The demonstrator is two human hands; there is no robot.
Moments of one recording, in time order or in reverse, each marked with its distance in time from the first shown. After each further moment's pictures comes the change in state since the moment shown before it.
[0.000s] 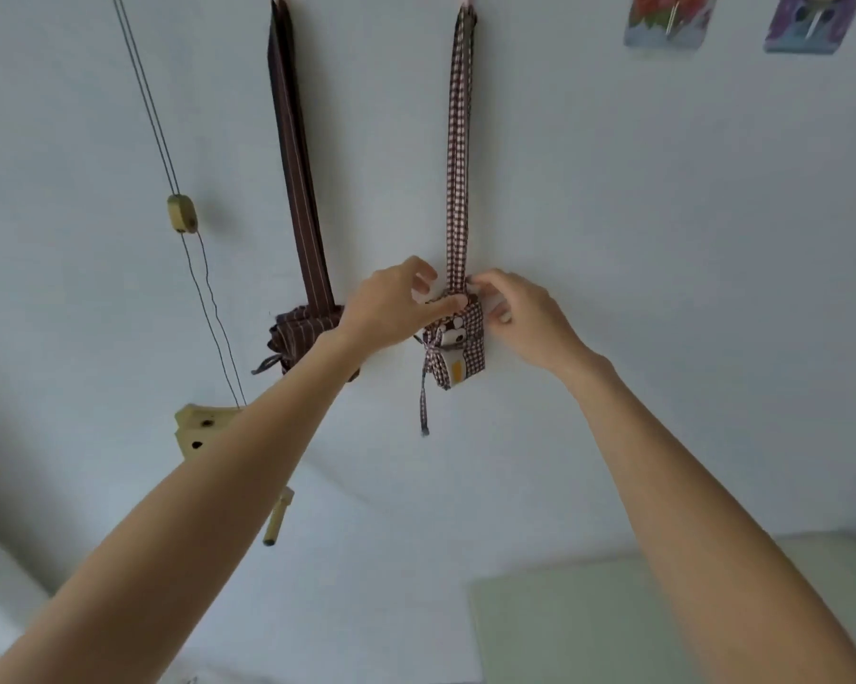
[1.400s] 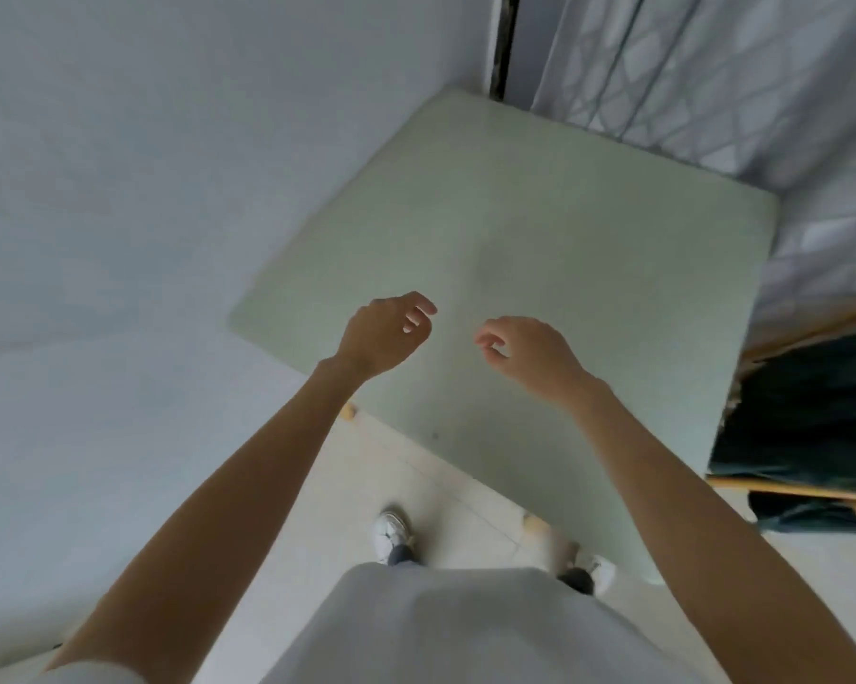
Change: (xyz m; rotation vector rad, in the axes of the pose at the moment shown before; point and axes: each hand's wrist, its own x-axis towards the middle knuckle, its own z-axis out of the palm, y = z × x) left_hand -0.333 0.112 0.265 -0.166 -0.952 0.433; right_hand -0.552 -0.049 0.014 -0.262 -0.076 1.049
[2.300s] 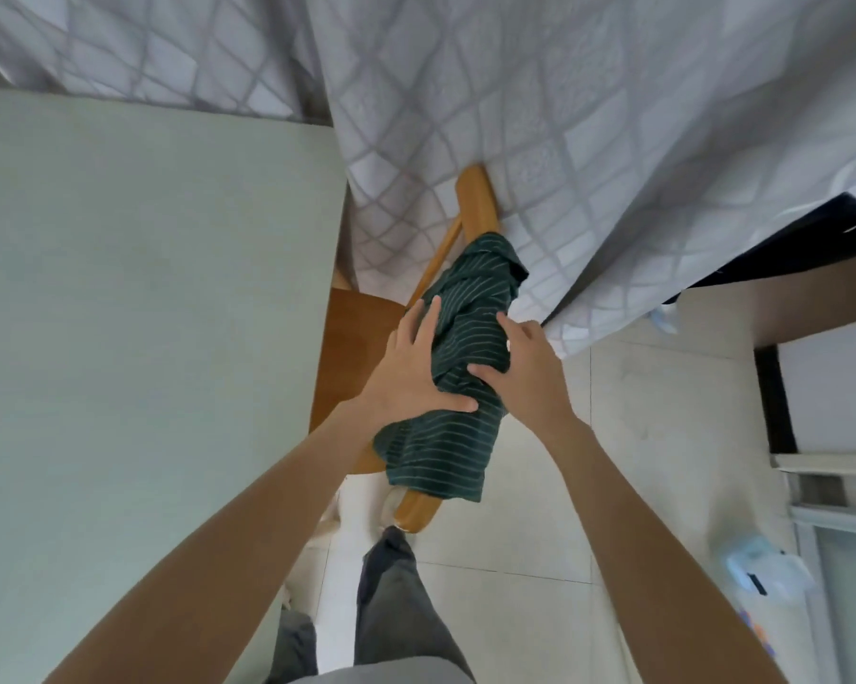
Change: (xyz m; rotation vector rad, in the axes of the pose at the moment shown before) left_hand 0.124 0.447 0.428 -0.096 -0.529 0.387; right_hand -0.278 0.464 -0.172 0.192 0.314 0.785
